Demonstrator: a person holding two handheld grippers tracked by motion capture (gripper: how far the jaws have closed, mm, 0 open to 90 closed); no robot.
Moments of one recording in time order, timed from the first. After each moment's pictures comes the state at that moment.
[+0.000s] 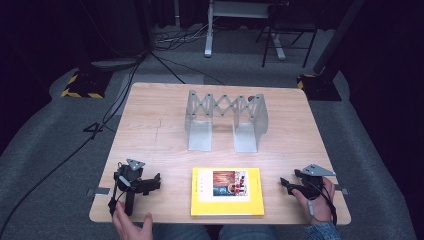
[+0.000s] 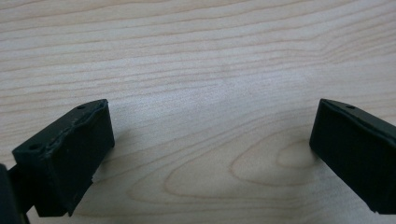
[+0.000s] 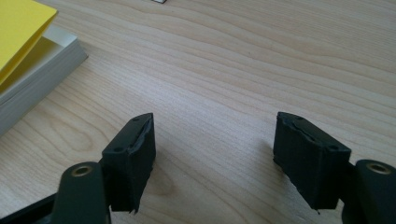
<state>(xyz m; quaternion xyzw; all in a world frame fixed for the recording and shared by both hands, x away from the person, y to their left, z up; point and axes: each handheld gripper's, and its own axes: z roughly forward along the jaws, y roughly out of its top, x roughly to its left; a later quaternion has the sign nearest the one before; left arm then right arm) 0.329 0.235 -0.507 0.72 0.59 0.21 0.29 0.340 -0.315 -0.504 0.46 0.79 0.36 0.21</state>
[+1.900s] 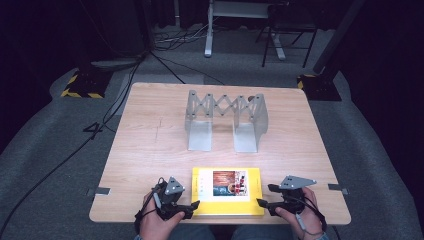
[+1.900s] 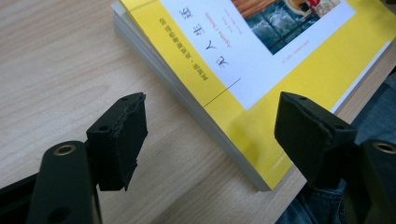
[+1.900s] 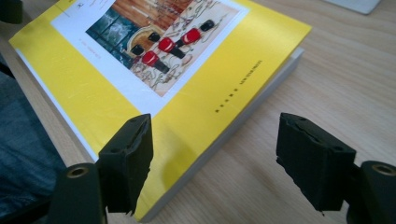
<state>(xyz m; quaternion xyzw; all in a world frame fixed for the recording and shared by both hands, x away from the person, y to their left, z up) 0.273 0.135 -0.483 0.83 0.42 0.06 0.37 0.297 -0.246 -0.482 0.36 0.84 0.39 0.09</state>
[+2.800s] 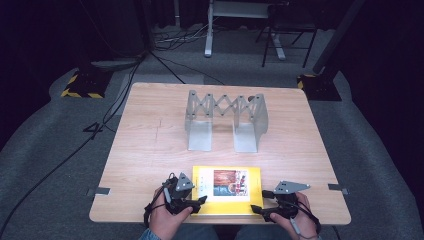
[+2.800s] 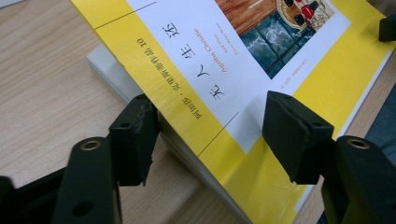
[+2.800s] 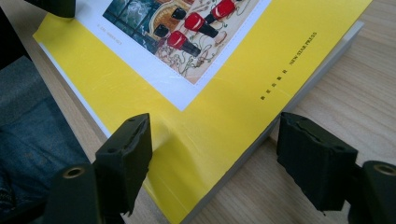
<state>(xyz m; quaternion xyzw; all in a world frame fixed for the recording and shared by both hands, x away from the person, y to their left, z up) 0.288 0.116 -0.483 0.84 0.37 0.08 0.38 0.289 -0.234 -0.499 0.36 0.84 0.41 0.05</state>
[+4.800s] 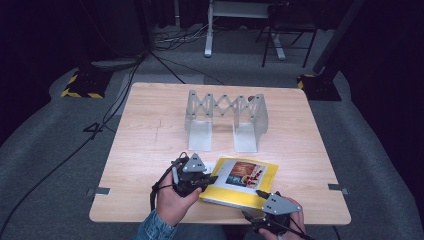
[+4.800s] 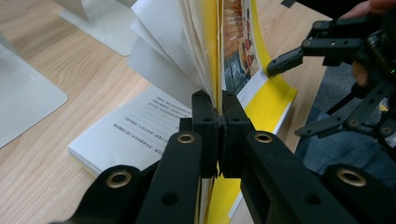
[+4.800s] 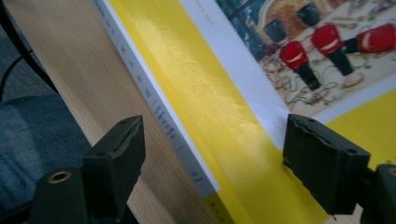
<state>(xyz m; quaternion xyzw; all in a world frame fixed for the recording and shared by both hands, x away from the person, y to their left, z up) 0.308 0.090 -0.400 0.85 0.29 0.05 0.43 0.248 -0.195 -0.480 0.27 0.85 0.41 0.21</state>
